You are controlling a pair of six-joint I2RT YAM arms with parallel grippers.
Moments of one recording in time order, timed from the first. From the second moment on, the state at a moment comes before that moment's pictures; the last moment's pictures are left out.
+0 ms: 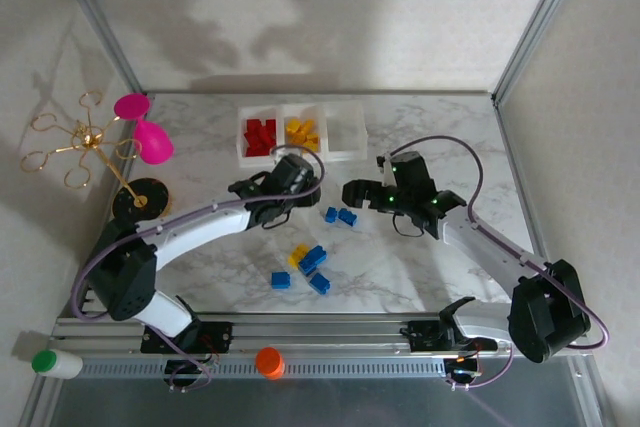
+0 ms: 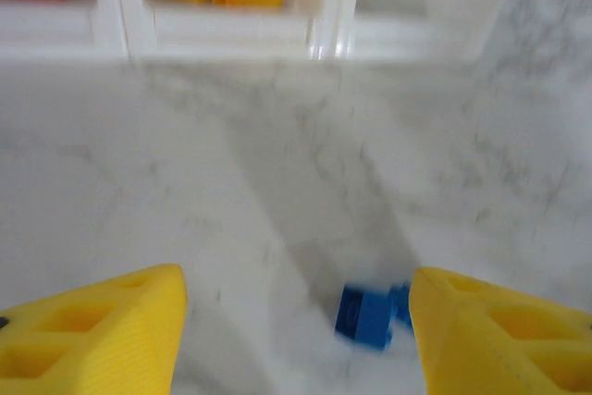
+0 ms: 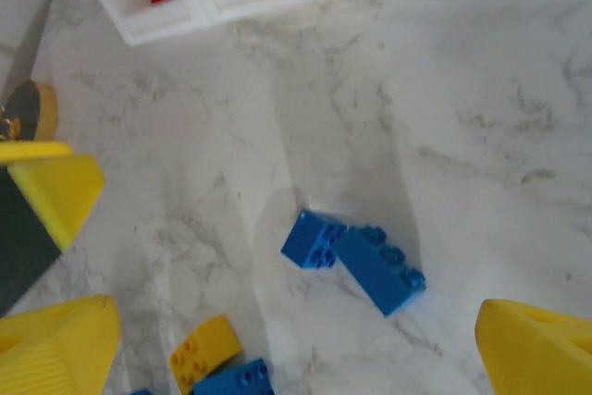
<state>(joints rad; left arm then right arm) -0.76 1.51 1.05 -0.39 -0.29 -0.72 0.53 1.25 0.81 -0.32 -0.27 0.53</state>
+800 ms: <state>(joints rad) -0.93 1.49 0.84 -0.46 -0.27 -0.84 0.59 1.19 0.69 -0.31 -0.26 0.61</state>
